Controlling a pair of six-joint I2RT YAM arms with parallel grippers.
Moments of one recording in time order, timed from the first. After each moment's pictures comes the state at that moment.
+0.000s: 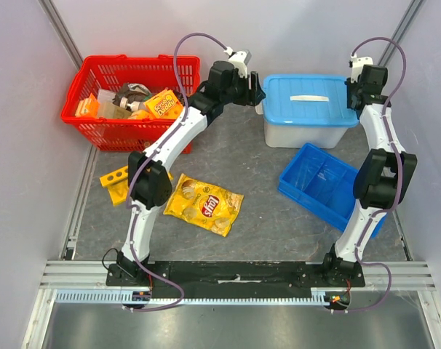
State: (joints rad) left arm -0.58 2.22 2.24 -0.31 0.19 -0.29; right arm -0.19 1.99 1.82 -0.36 0.10 -0.26
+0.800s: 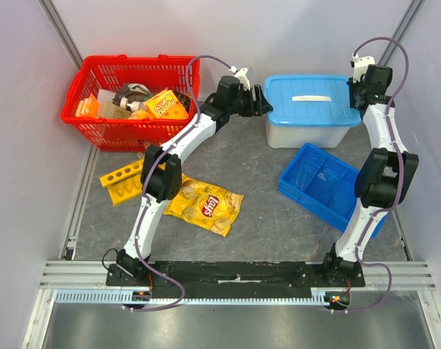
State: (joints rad) left arm -0.56 2.41 2.24 -0.17 0.33 -0.51; right arm -0.22 2.01 1.84 -0.35 0.04 -0.34
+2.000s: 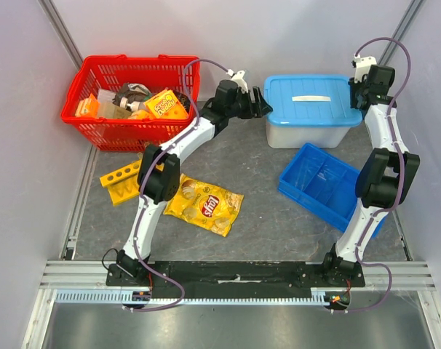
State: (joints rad) left arm -0.56 2.37 2.12 -0.06 0.27 -0.53; right arm -0.24 2.01 1.84 -0.35 0.00 -0.34
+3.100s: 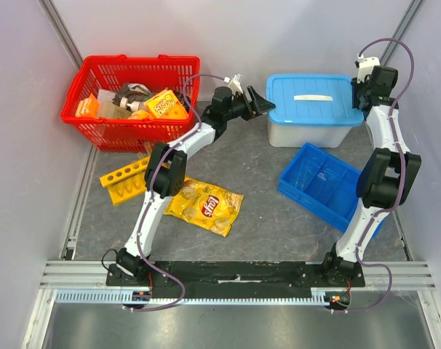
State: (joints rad) left arm -0.51 2.53 2.13 0.31 0.52 -0.93; right arm -0.25 2.01 1.82 -0.32 -0.03 -0.33
